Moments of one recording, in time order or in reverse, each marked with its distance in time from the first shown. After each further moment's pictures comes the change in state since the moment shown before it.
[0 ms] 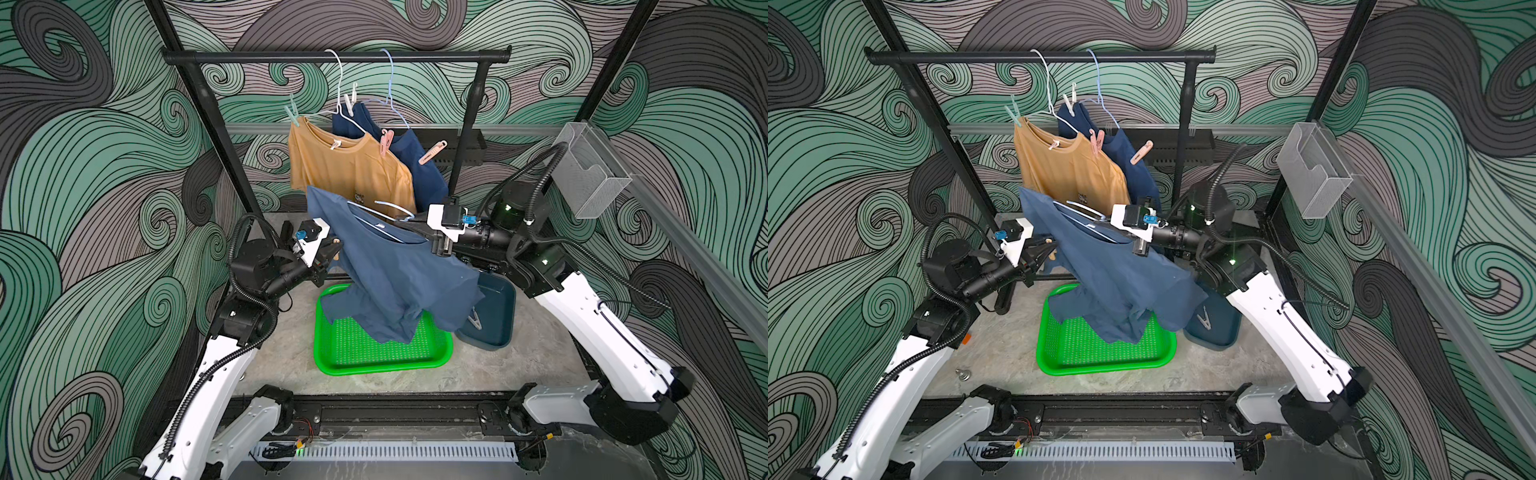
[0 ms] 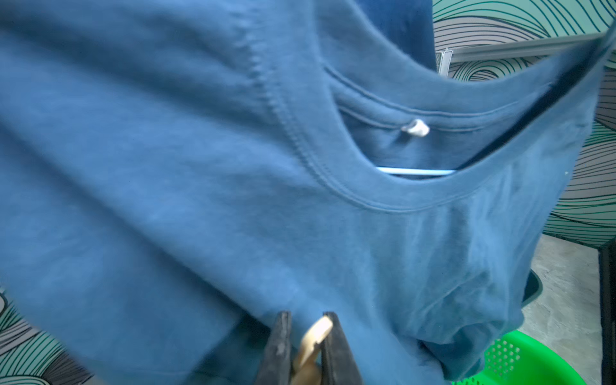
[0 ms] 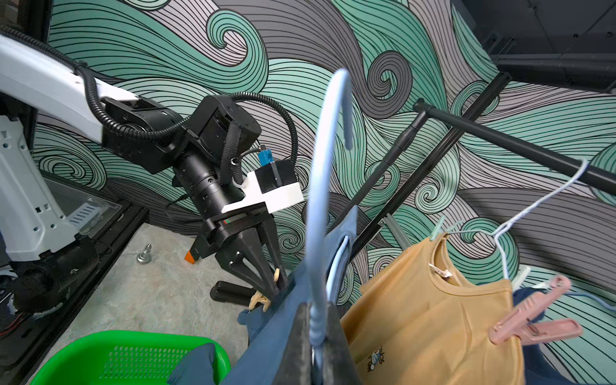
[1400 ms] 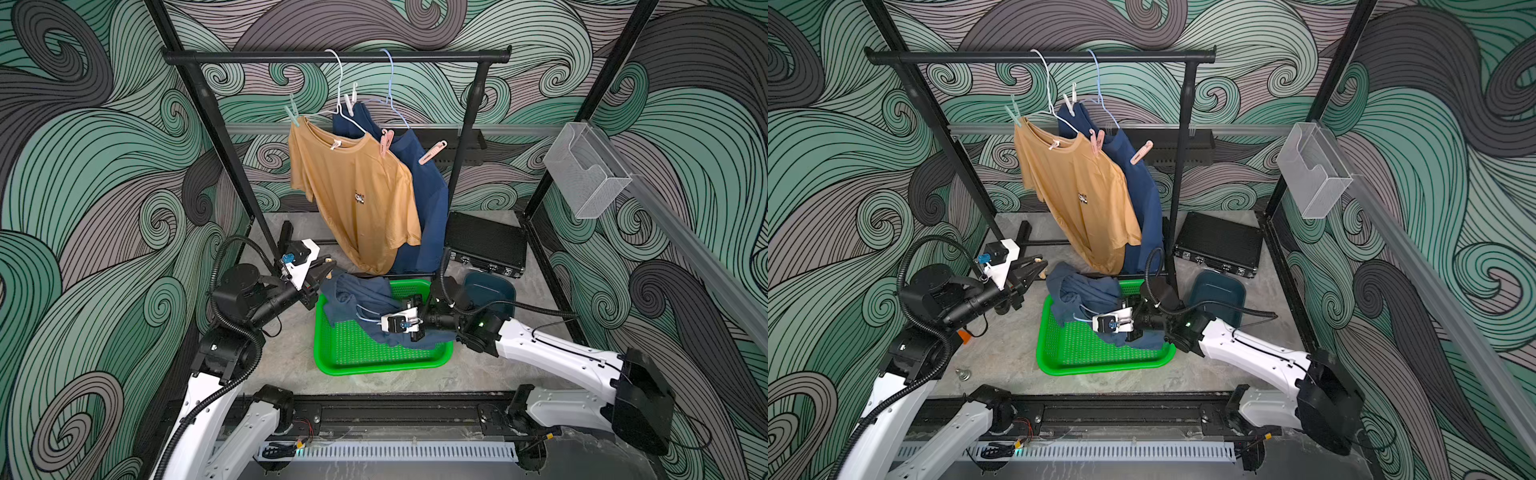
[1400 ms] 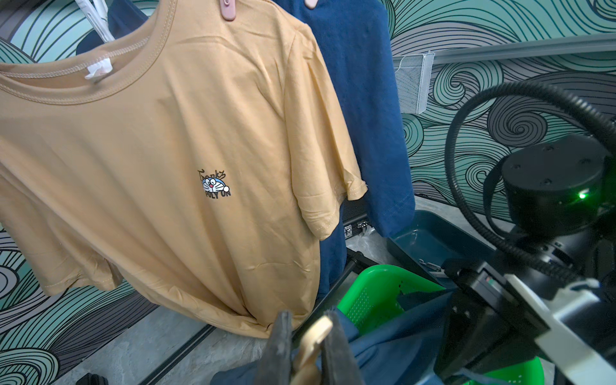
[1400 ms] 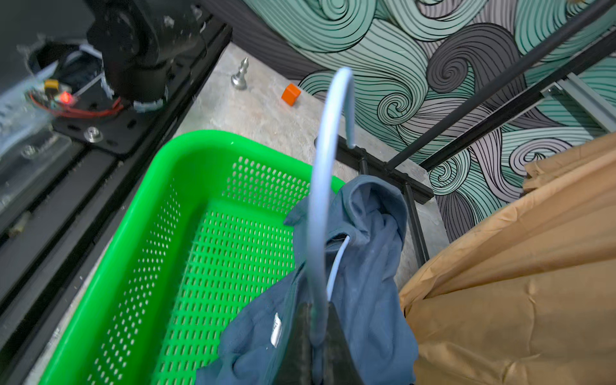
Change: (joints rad) left arm 0.000 -0.156 -0.026 -0.127 -0.002 -0.008; right arm 0.249 -0.091 -0.858 0.253 0.341 -0.318
